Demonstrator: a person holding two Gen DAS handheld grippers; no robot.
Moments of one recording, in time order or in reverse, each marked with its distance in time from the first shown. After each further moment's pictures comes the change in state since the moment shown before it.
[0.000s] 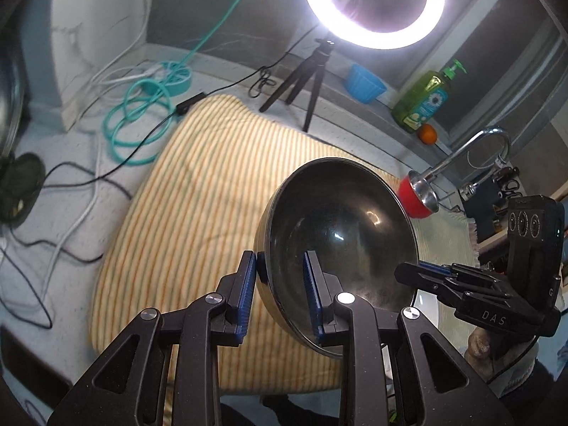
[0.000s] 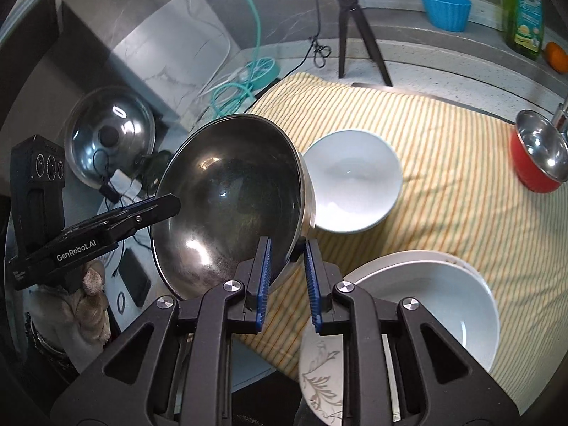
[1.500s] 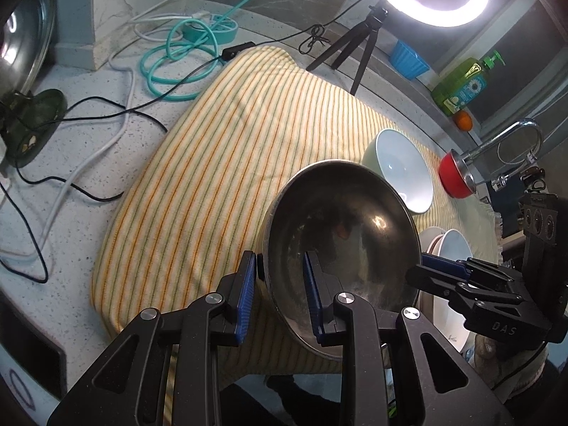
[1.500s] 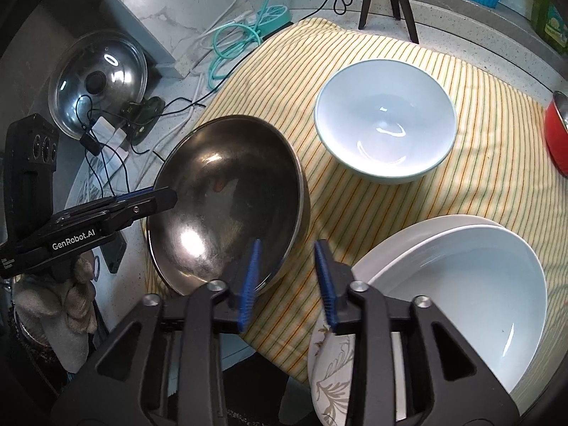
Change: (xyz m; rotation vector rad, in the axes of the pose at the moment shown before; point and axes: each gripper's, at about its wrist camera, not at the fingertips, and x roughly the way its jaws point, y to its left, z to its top) left arm 0.023 0.041 -0.039 -0.071 0.075 0.072; right arm 0.057 0.013 -0.028 -0.057 0.123 -0.033
